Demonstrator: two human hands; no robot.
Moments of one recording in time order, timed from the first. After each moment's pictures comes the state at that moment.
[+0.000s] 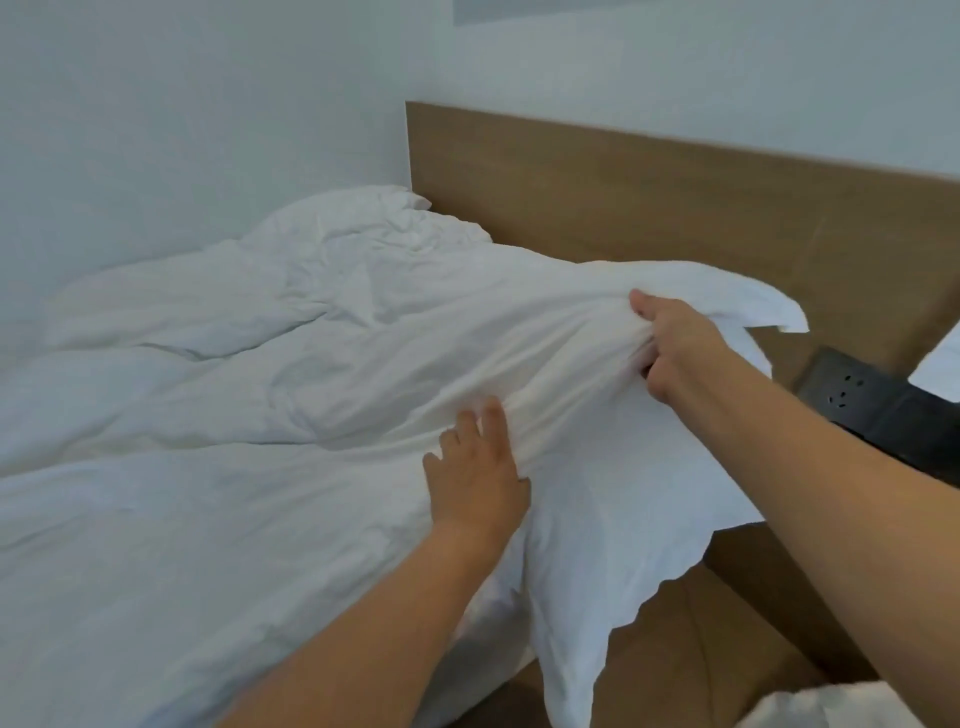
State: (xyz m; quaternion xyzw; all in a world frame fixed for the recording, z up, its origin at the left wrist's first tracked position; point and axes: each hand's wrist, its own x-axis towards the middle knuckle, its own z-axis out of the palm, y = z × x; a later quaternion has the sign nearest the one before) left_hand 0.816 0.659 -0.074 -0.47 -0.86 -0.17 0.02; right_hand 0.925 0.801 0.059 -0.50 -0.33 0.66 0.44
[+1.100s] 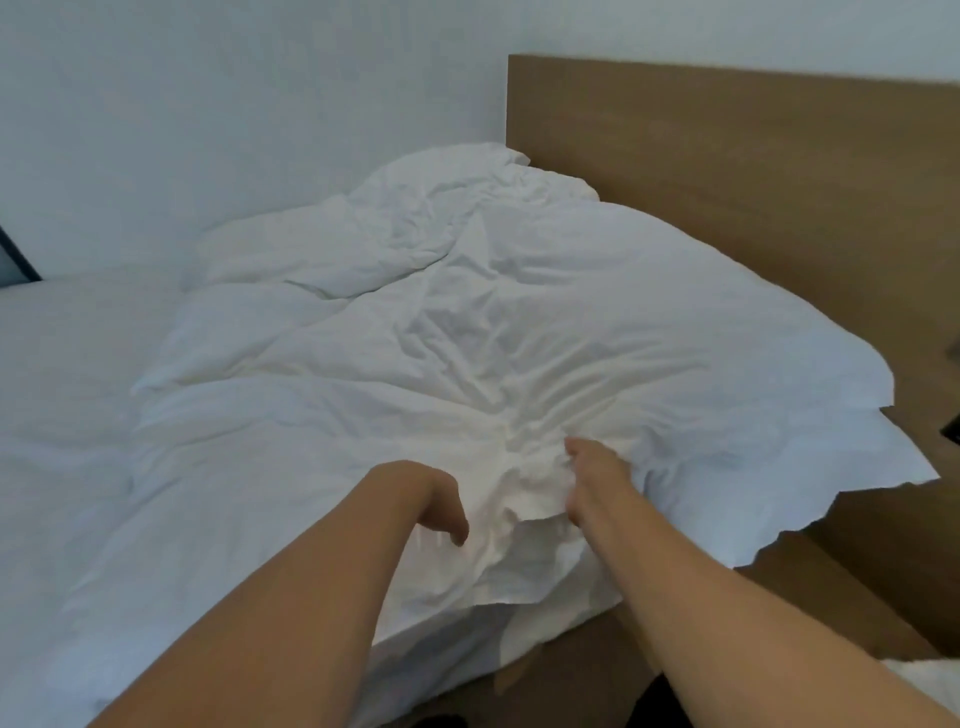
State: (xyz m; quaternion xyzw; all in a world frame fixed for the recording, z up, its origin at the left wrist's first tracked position) left_hand 0.680 0.502 -0.092 -0.44 -0.82 0.19 -0.32; right_hand 0.804 0.623 -0.134 -0.54 -0.26 0.73 0.33
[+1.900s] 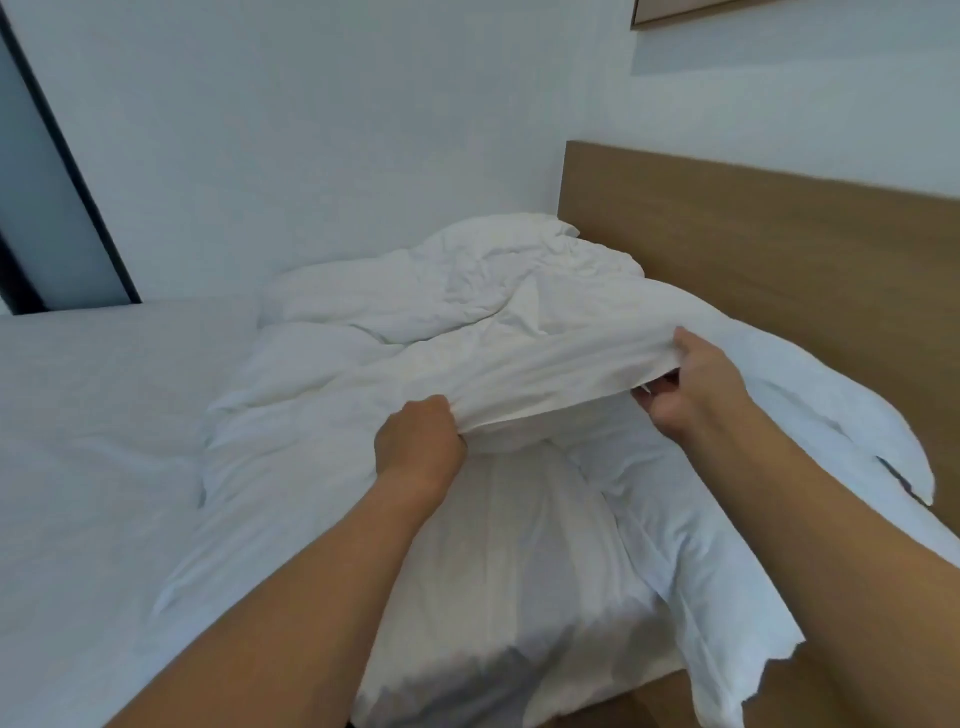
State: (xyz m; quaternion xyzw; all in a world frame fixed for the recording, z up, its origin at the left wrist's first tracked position) left_hand 0.654 0.474 -0.030 -0.33 -0.92 -0.19 0.05; right_hand 0.809 0.643 0.055 -0.37 -0.30 0.78 0.41
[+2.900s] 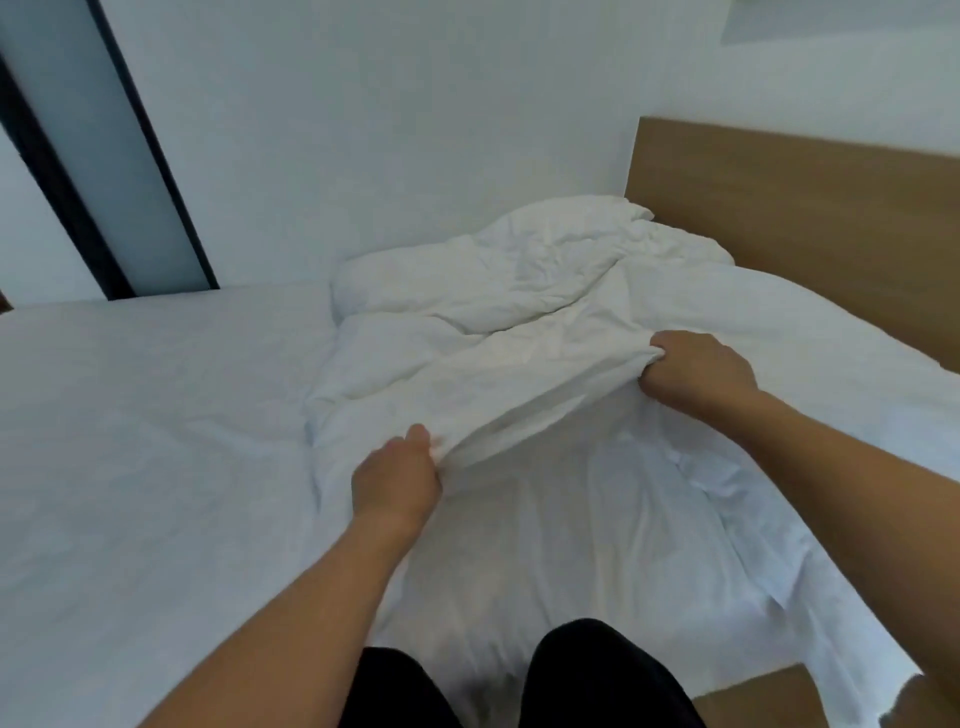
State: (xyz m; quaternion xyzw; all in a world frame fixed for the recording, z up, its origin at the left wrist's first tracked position) left_hand 0.564 0.341 -0.058 -0.29 -0.95 -0.11 0.02; right_hand 0.707 0.606 0.034 -0.38 -0.91 0.06 0.14
